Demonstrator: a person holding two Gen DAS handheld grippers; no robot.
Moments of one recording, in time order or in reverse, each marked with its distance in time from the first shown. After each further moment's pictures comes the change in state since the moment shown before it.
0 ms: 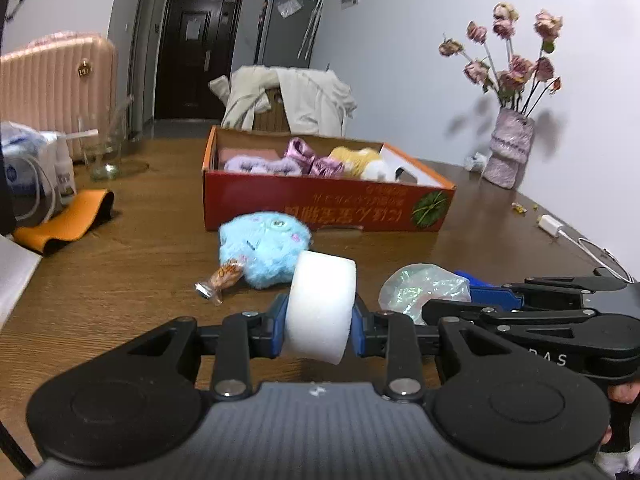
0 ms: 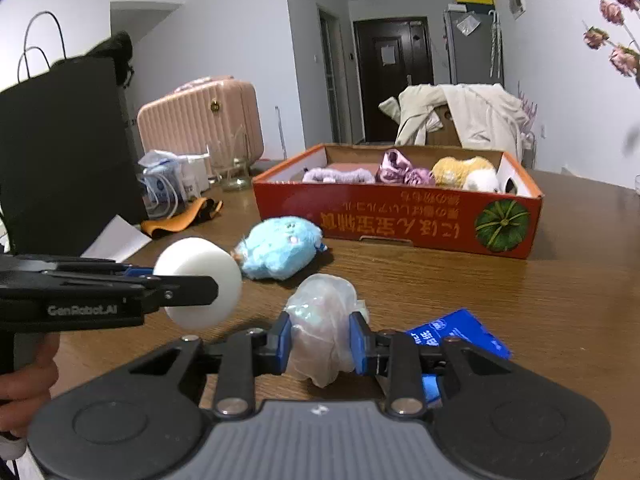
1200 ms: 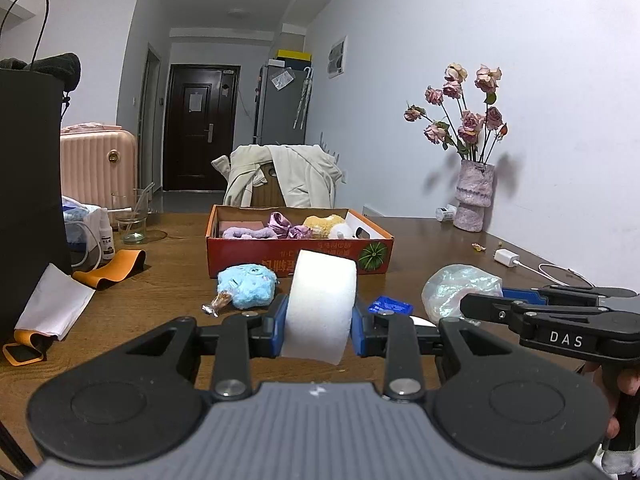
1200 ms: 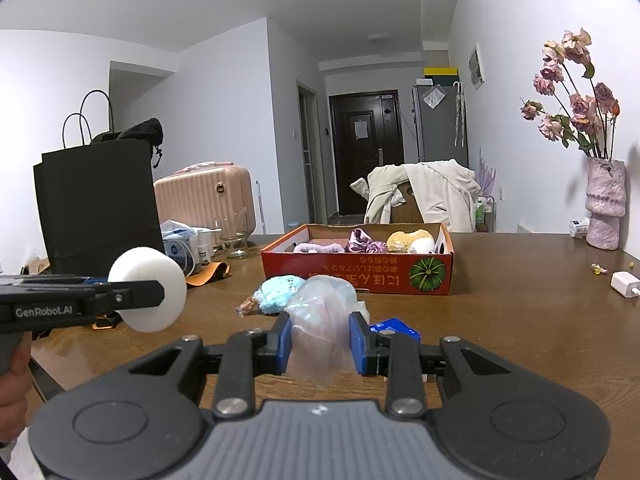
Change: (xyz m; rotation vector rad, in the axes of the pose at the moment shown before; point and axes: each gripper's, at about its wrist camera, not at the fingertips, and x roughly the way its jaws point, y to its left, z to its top) left arm -0.143 -0.070 -0.034 0.057 -0.207 0.033; right arm -0.158 0.018 -0.040 0.014 -0.224 -0.078
